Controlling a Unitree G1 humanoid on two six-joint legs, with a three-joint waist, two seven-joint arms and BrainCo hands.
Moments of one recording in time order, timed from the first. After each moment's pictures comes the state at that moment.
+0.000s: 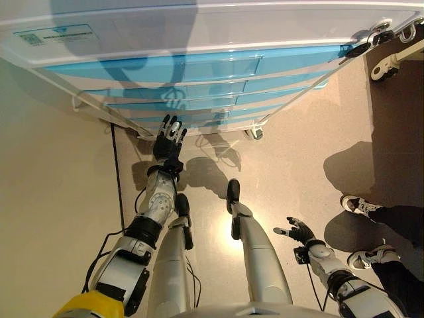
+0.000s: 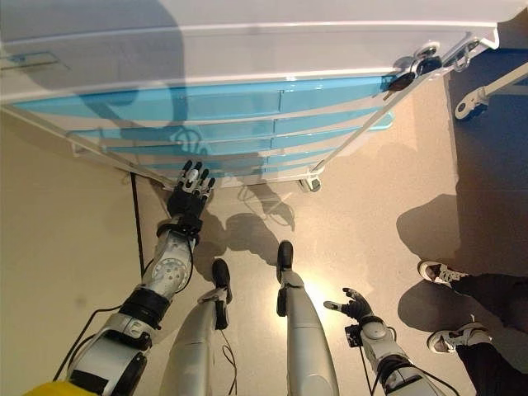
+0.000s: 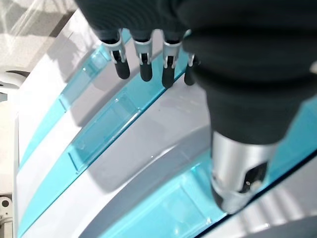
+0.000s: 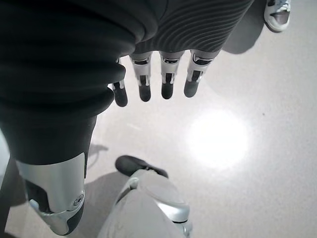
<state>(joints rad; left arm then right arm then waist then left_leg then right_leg) -0.51 0.25 -0.26 0.51 -1.15 -0.29 0.05 -0.23 -0.32 0.29 1.12 0.23 -0.12 -0.06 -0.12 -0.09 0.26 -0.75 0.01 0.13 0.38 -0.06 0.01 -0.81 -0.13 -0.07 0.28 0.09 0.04</state>
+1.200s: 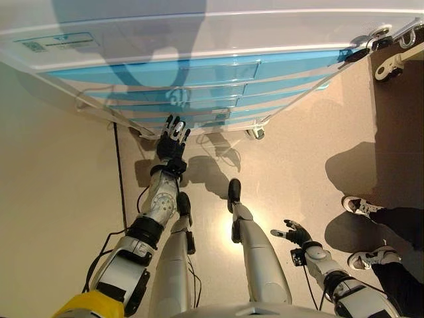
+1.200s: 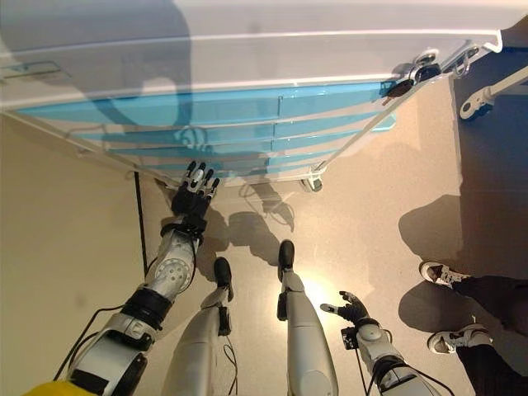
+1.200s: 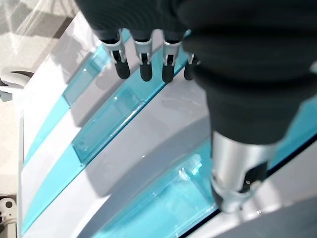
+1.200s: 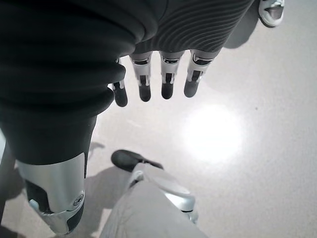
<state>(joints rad) -0.51 0.24 -0.29 0.49 -1.16 -0.30 0.09 -0.24 -0.29 0.29 1.16 0.23 -0.12 -0.06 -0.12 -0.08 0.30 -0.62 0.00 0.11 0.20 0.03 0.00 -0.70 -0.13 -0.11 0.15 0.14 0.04</state>
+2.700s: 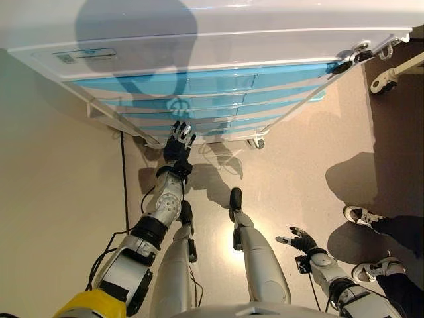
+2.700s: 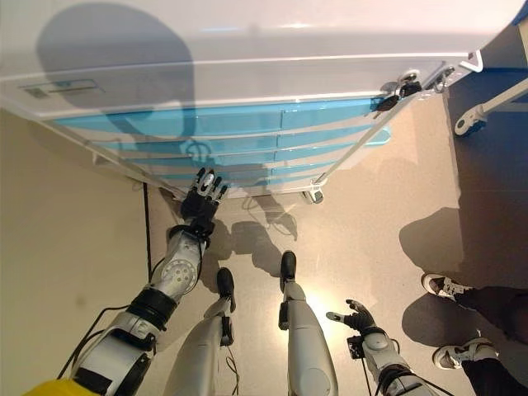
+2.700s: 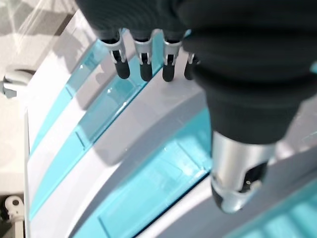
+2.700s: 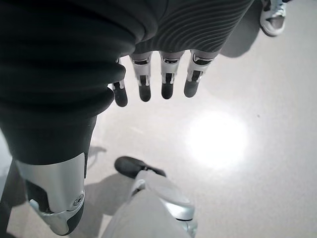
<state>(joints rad) -0.52 0.23 -0.33 0.53 -1.16 -0.27 0.13 -0.20 -0.31 0.29 1.15 0.23 -0.12 -0.07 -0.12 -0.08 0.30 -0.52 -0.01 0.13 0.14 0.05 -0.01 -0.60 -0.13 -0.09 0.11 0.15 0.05</state>
